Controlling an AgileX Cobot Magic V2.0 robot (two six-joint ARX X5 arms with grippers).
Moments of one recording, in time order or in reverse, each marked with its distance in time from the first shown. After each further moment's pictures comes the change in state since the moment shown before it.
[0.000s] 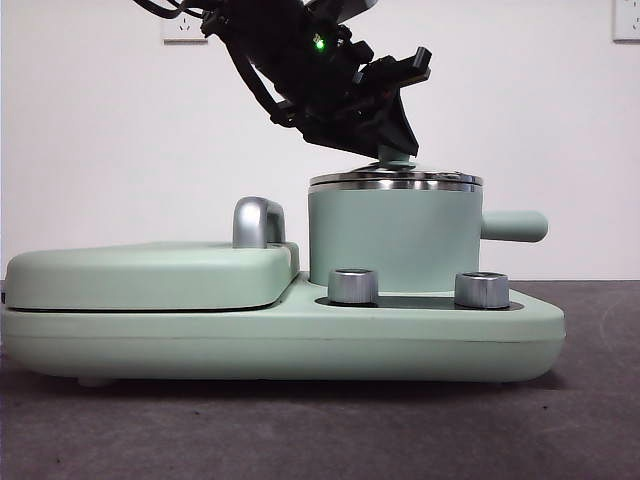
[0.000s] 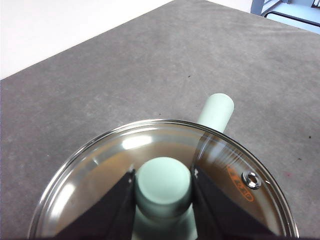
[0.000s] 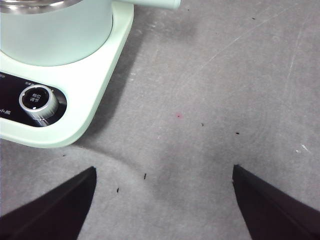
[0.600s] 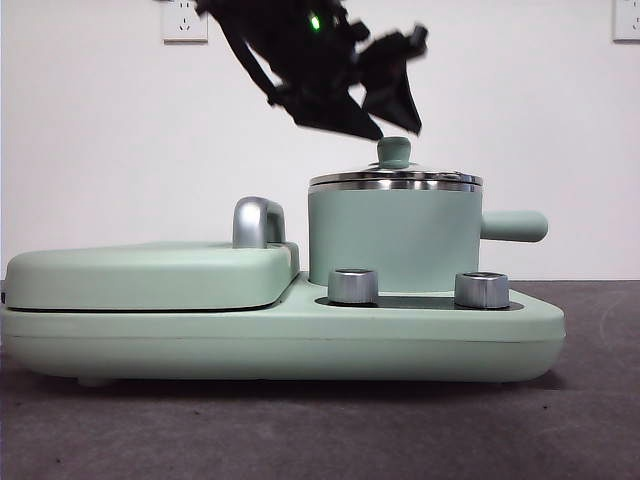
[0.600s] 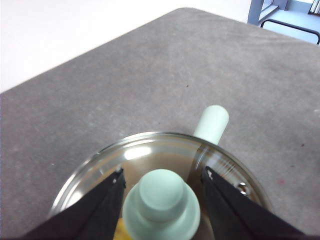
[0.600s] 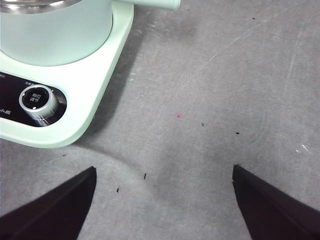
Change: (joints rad) left arm 0.003 -0.052 0.005 -0.032 0.004 -0.001; right arm 0.000 0.000 0.000 0.000 0.000 0.000
